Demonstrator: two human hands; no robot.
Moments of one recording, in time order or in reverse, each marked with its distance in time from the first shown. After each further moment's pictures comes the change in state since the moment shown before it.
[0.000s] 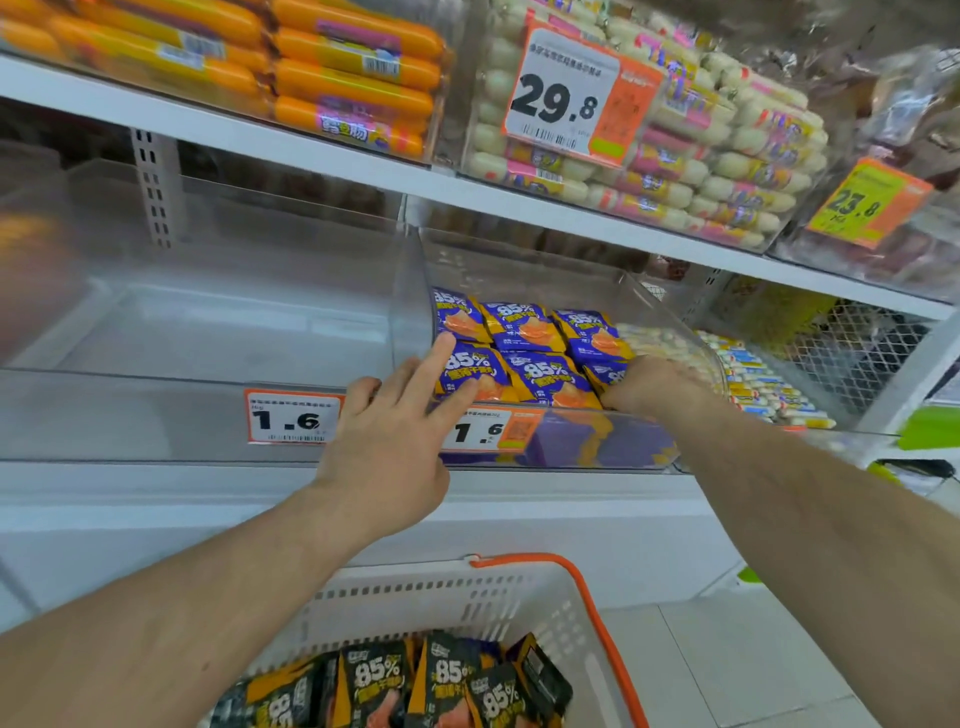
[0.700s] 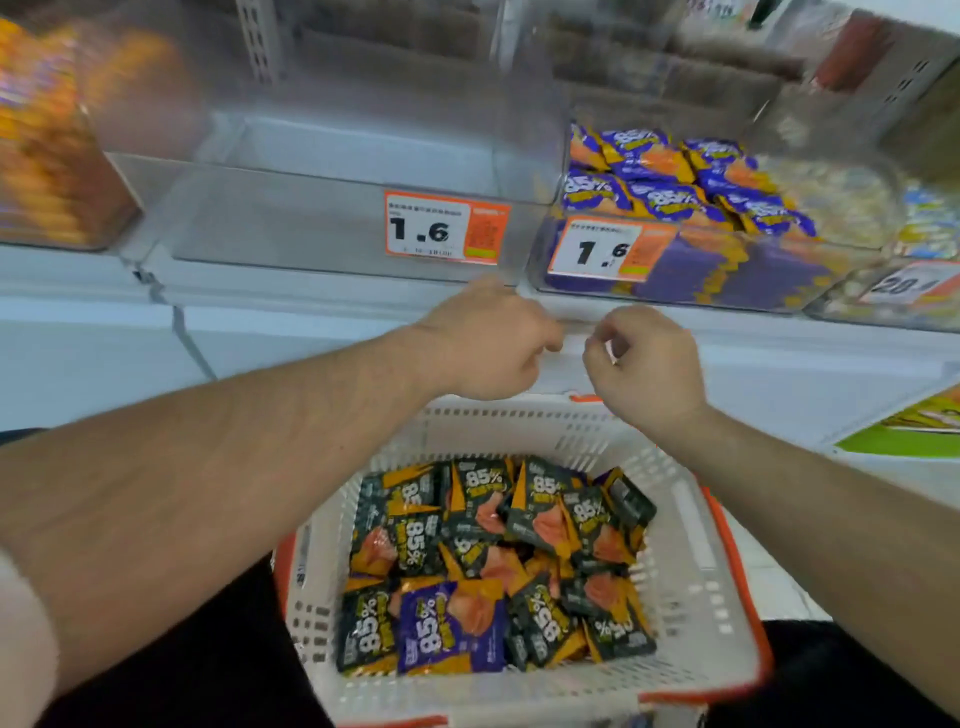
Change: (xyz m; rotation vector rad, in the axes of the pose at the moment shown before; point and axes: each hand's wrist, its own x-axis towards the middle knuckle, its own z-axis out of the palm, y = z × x) left_hand -0.052 -0.008 -0.021 -0.106 -0.448 0.311; right_hand -0.159 -0.050 0.131 0.527 0.535 -0.735
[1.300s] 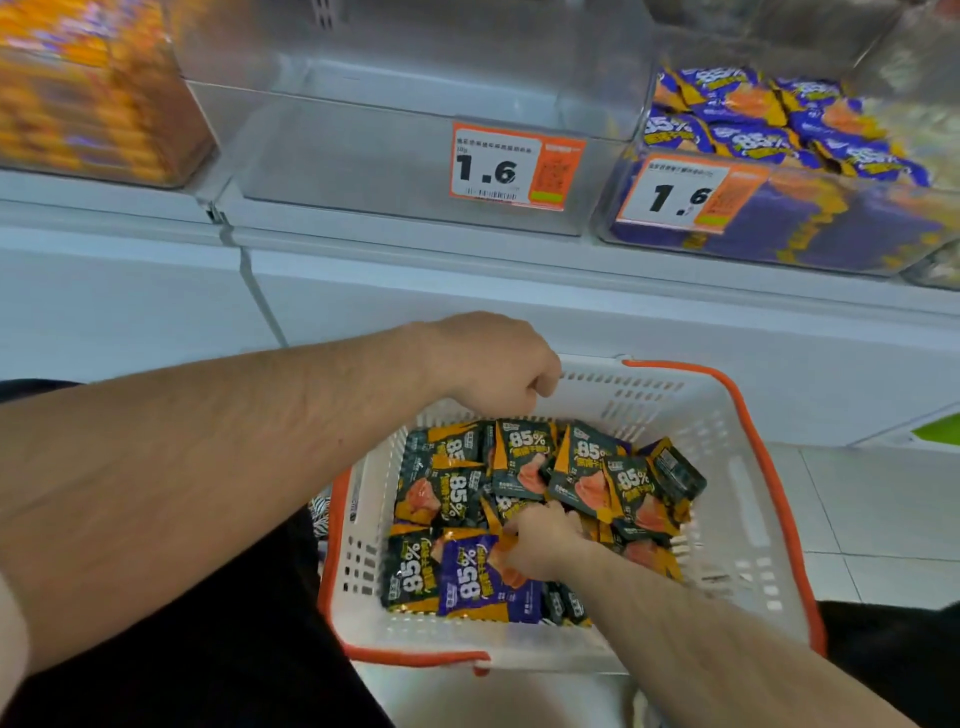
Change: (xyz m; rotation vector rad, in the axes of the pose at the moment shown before) left_hand -0.051 0.003 0.020 -0.206 -0.449 -0.081; right_hand -0.185 -0.059 0.132 -0.212 -1.391 0.295
